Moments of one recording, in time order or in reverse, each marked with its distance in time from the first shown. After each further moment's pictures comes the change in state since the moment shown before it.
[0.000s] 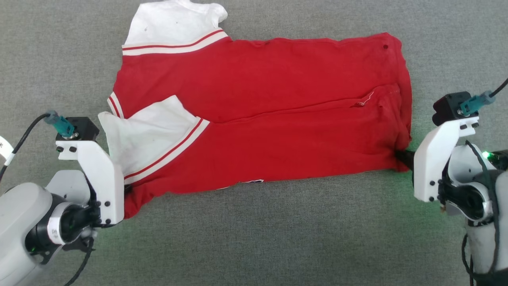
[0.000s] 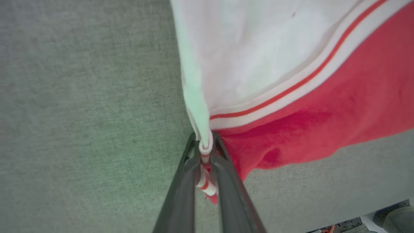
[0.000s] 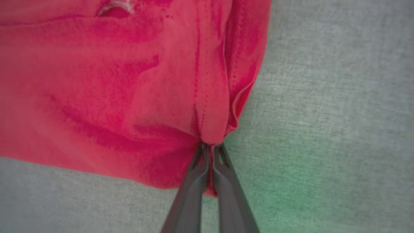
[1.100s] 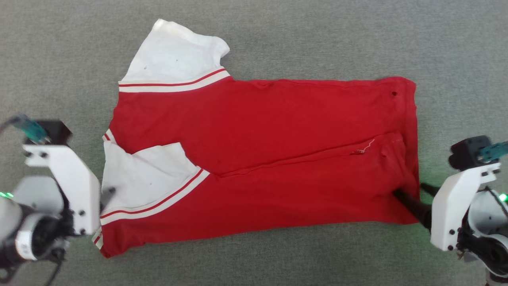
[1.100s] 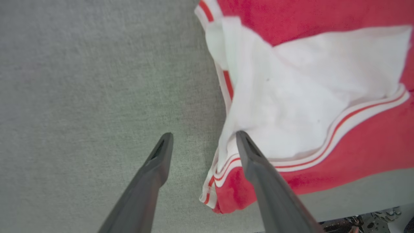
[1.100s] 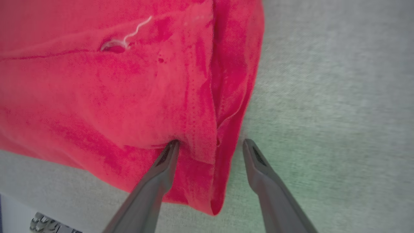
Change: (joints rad) left arm 0.040 0.167 0.030 -0.201 0.019 0.108 0.014; right arm 0.267 -0.036 -0.058 -0.305 0.086 0.000 0.040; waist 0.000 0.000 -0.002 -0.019
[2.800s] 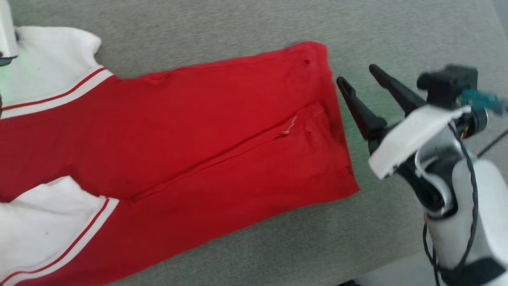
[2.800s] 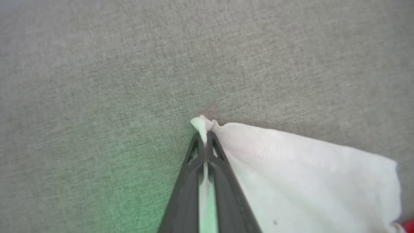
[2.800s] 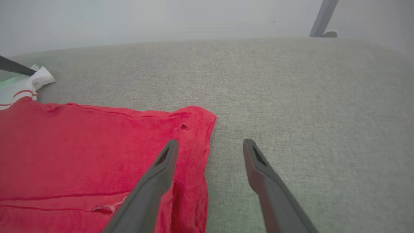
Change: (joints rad) left arm -0.709 -0.329 -0.012 1.015 0.216 -0.493 0.128; right arm -0.302 0.109 0.217 0.149 -0.085 0.000 -0.681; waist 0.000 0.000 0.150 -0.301
